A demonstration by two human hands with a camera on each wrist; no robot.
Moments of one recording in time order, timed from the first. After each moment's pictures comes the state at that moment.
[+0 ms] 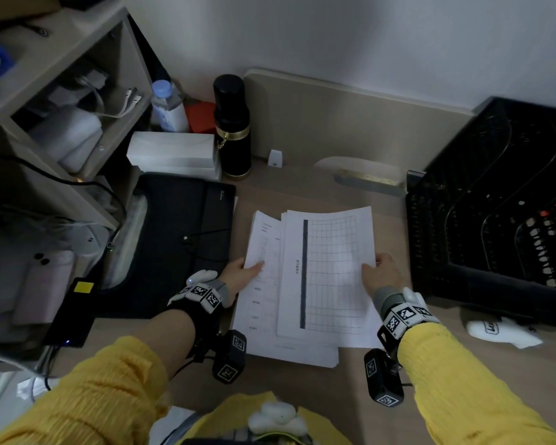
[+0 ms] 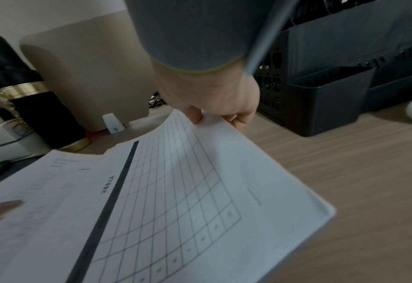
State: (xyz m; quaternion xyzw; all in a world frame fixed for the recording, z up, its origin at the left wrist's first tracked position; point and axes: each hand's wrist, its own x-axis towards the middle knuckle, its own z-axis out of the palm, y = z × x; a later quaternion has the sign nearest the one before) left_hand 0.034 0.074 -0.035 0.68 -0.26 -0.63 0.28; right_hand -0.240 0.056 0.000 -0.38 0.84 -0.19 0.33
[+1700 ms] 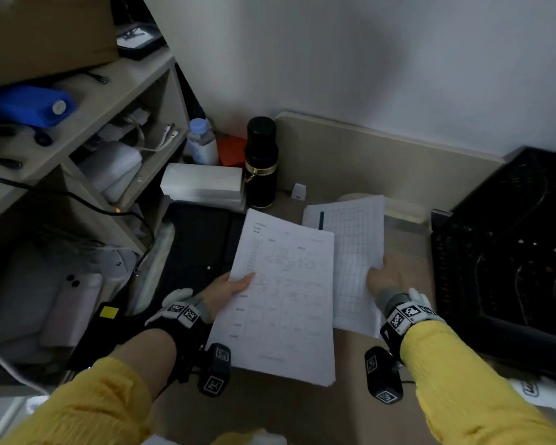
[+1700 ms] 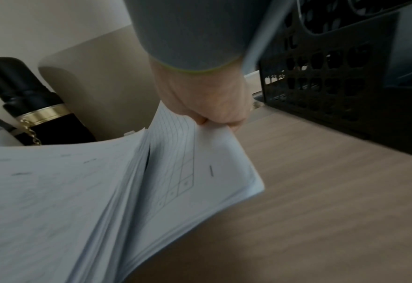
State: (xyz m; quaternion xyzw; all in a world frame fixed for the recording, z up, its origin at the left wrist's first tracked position) left_hand 0.109 0.055 -0.010 0.58 -0.22 -0.71 0.33; right_hand -0.201 -0.009 0.014 -0.40 0.80 -0.24 0.38
